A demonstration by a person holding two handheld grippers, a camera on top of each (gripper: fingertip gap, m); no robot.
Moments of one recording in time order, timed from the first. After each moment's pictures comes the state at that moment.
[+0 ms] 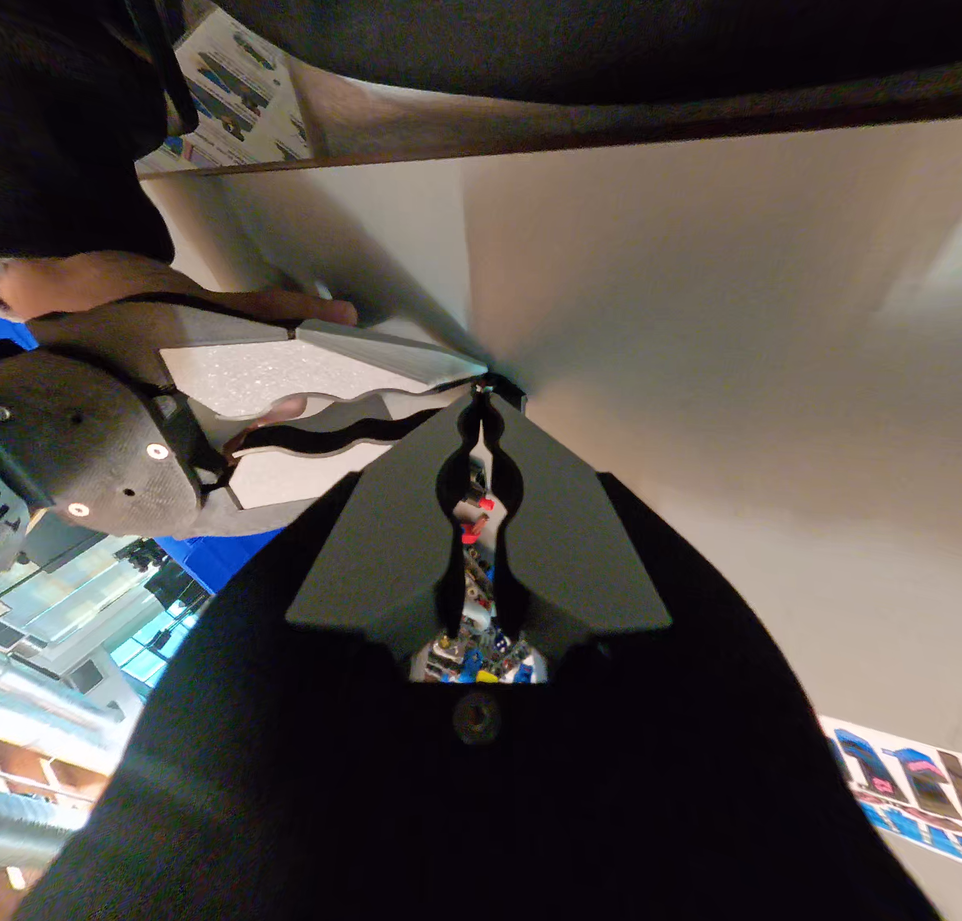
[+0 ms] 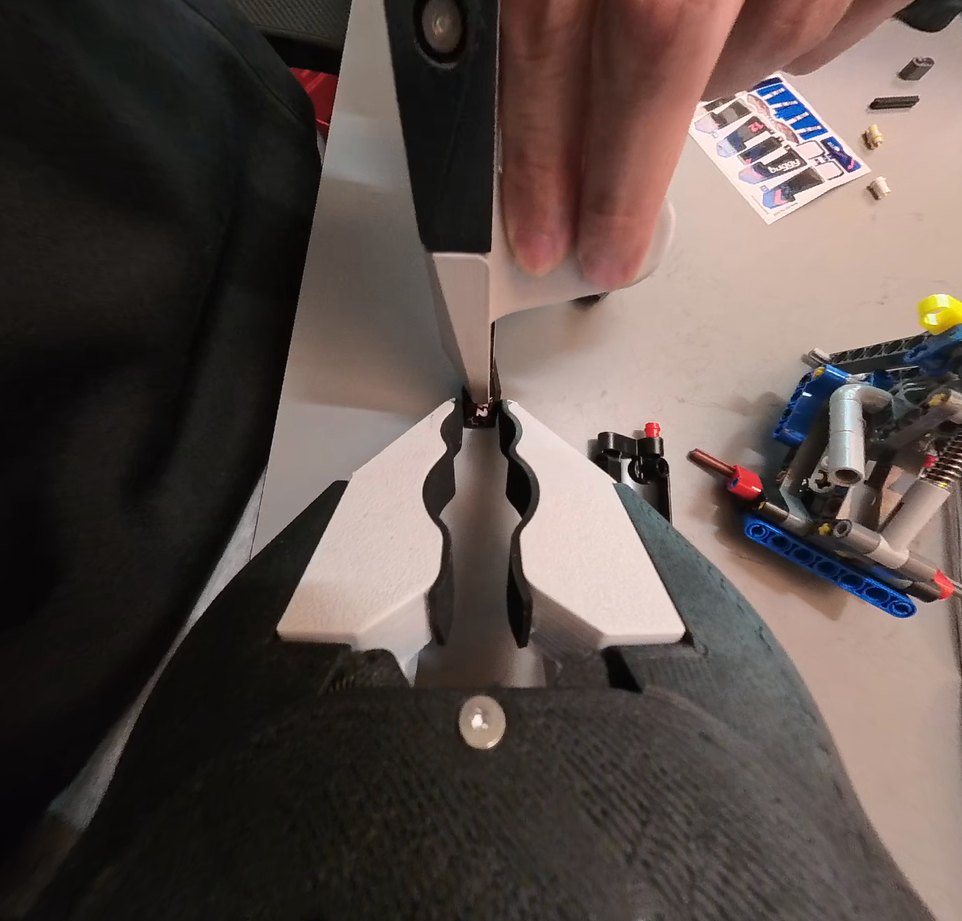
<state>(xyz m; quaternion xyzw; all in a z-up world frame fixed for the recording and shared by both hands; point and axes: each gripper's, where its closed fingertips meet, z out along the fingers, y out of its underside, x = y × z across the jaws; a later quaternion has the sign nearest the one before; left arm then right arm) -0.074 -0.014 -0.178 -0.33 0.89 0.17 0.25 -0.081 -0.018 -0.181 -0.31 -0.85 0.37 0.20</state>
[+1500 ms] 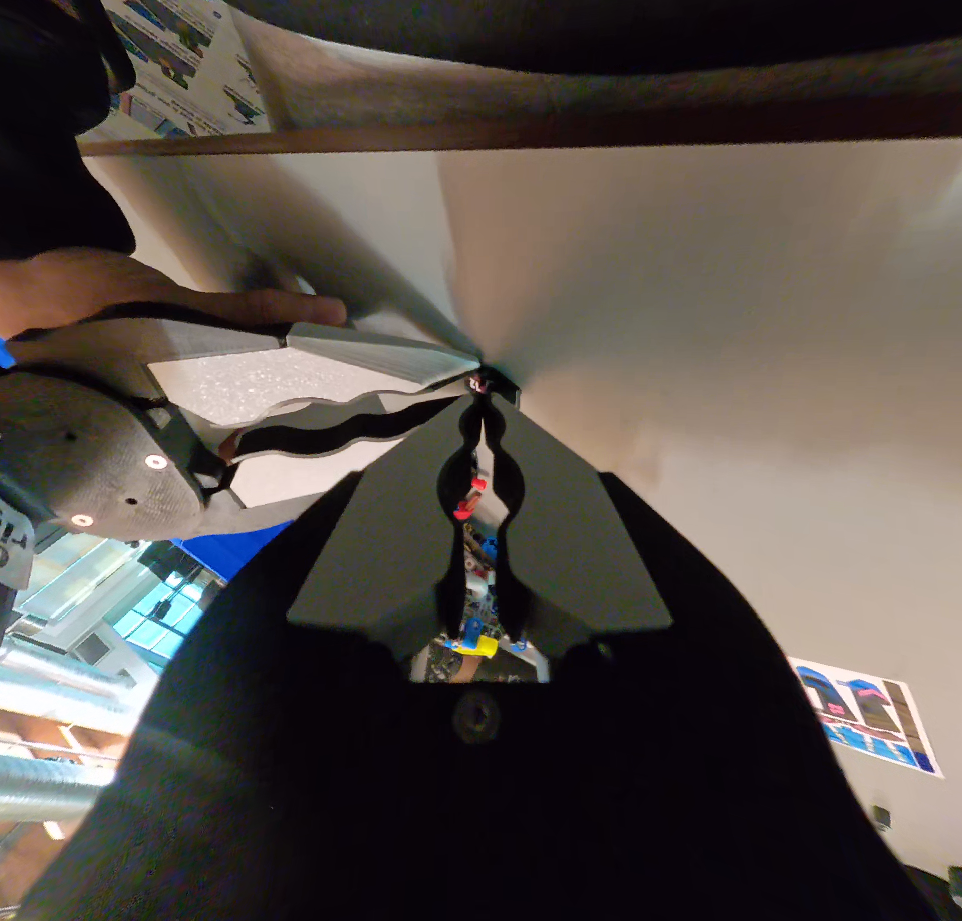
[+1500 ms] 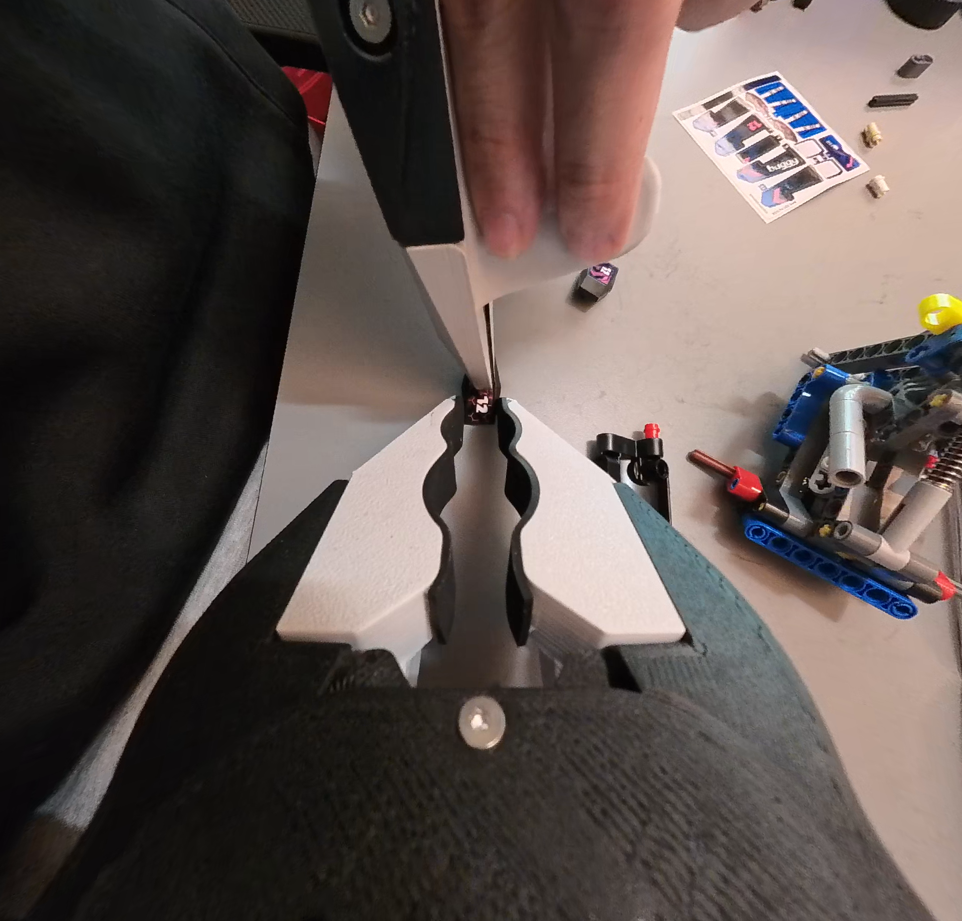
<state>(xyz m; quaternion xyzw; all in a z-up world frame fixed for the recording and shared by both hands) -0.081 -0.016 -0.178 -0.34 0.89 0.21 0.20 -0.081 -0.018 -0.181 -0.31 -0.85 0.37 0.20</state>
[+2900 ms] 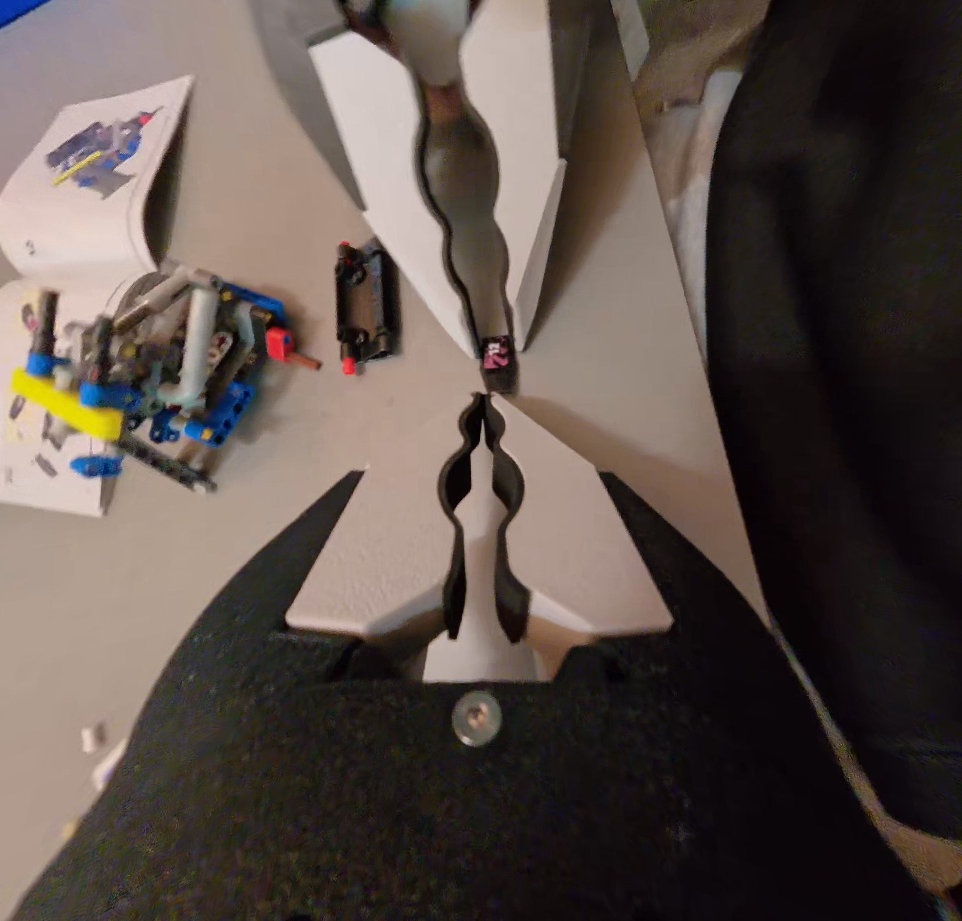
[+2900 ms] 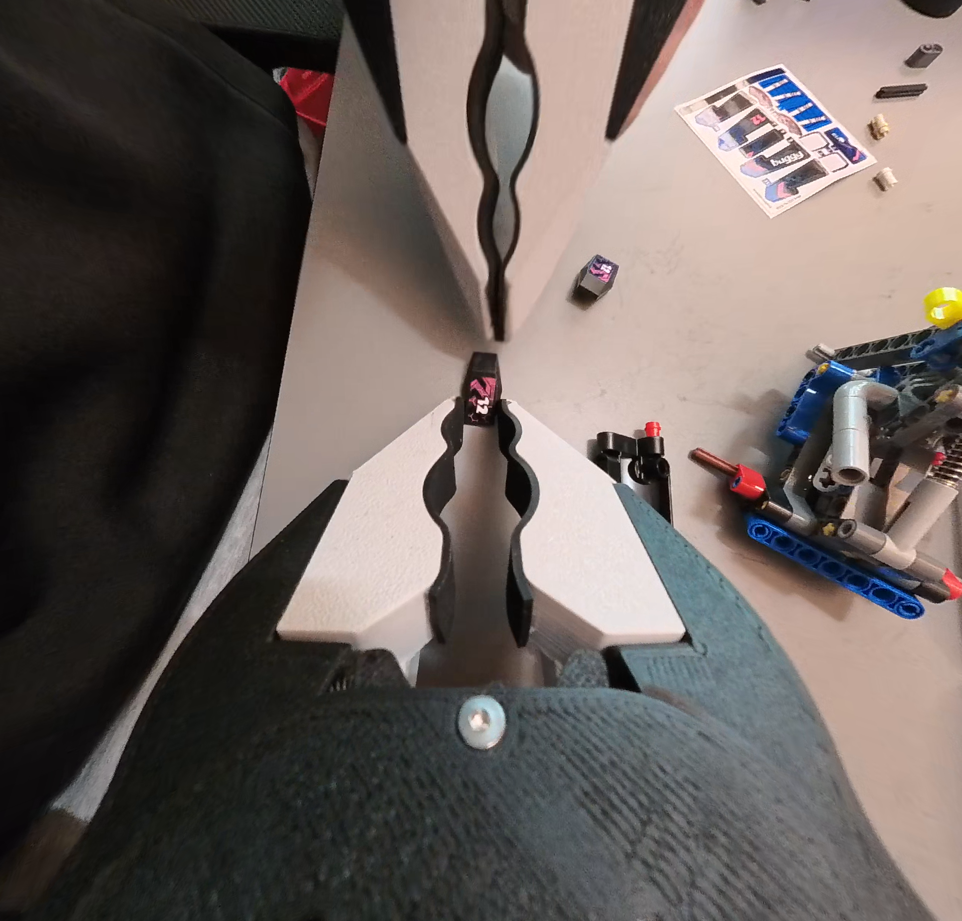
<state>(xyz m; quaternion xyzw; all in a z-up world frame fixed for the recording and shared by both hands) -0.094 -0.021 -0.172 -0.81 0.45 -0.06 0.38 -0.078 -0.018 -0.181 -0.31 -0.85 0.37 0.19</state>
